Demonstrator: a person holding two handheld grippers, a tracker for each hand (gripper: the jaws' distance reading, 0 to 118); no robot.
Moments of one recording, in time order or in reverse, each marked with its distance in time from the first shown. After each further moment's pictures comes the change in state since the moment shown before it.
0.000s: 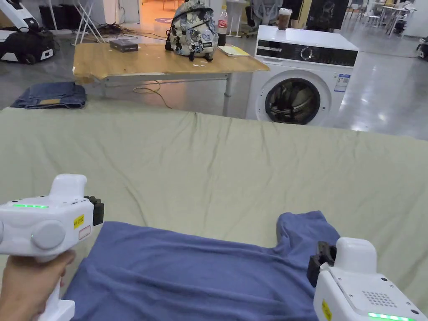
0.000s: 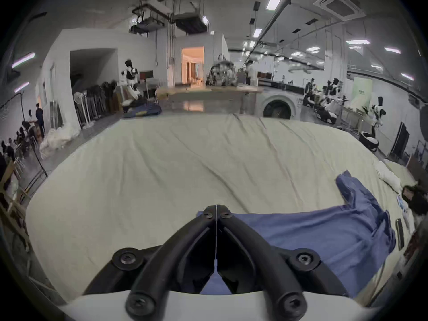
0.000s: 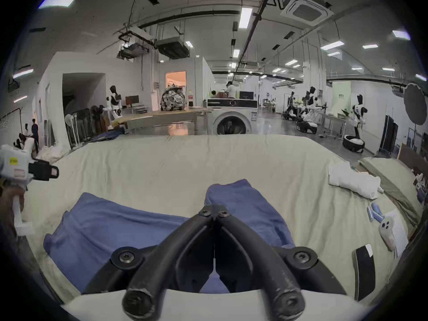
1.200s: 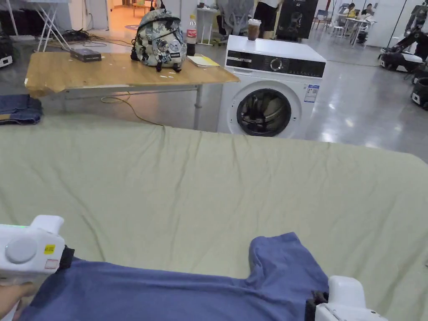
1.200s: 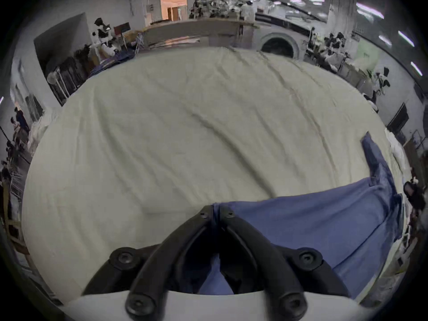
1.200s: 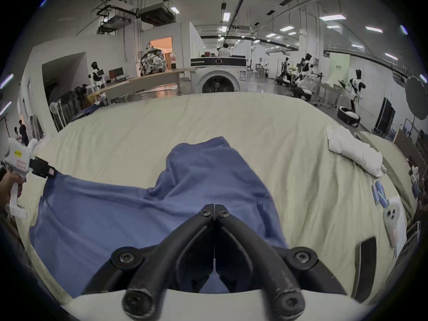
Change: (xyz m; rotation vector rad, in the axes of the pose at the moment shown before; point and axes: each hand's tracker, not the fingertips) left arm -0.009 0.005 -0.120 -0.345 -0.044 -0.073; right arm 0.071 -0.005 -0.082 -0.273 -0.066 -0.030
